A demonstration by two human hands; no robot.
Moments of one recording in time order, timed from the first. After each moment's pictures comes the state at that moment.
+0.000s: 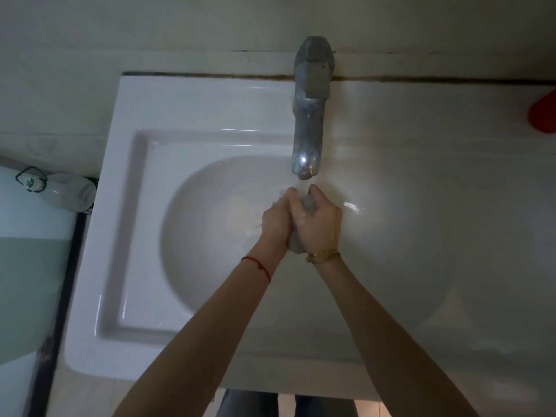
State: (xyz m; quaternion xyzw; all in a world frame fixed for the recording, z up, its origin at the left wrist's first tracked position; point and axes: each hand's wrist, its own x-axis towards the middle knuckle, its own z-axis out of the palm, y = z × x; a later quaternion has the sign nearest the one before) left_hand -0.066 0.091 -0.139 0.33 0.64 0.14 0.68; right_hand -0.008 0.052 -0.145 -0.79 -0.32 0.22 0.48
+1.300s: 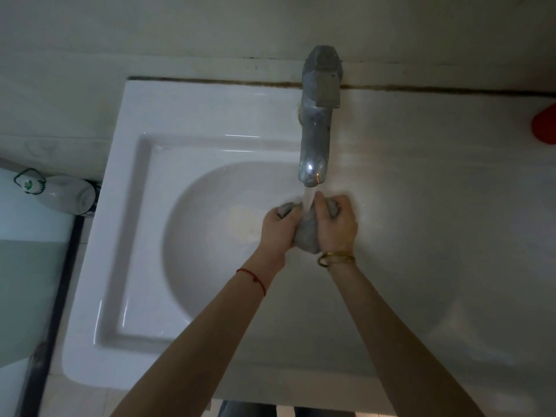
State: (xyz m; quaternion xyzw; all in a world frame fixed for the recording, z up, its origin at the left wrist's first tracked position) left_hand -0.077 0.090 -0.148 0.35 0.60 0.20 0.69; right_hand 0.009 0.050 -0.148 -0.81 -0.19 0.28 0.48
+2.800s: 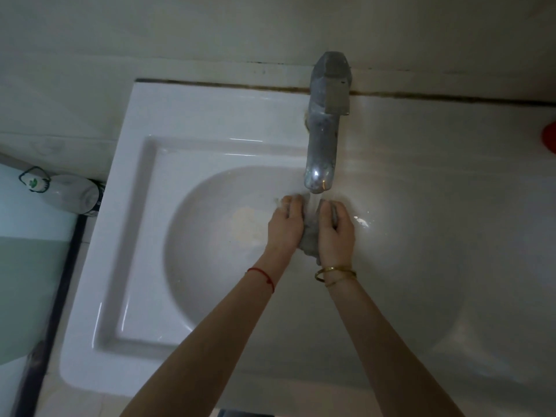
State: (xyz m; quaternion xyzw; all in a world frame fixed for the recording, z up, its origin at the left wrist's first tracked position) left_hand -0.064 0.100 -0.144 0.50 0.61 0.17 0.59; right_hand -0.004 0.047 -0.152 -0.78 -0.17 0.31 0.52
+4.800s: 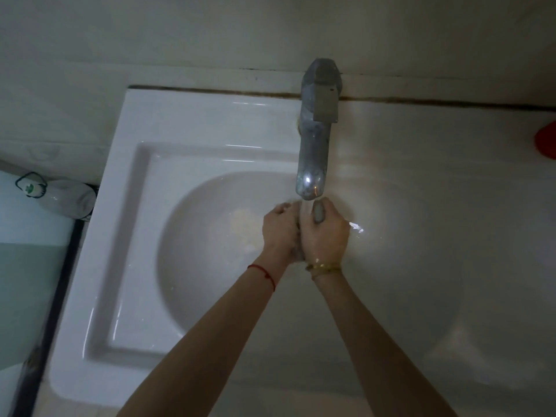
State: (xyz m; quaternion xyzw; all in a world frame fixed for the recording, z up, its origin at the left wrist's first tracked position) left_hand -0.055 0.105 -0.140 0.38 0.63 0.18 0.65; right_hand -0.001 0.063 -0.138 -0.83 -0.31 0.18 0.43
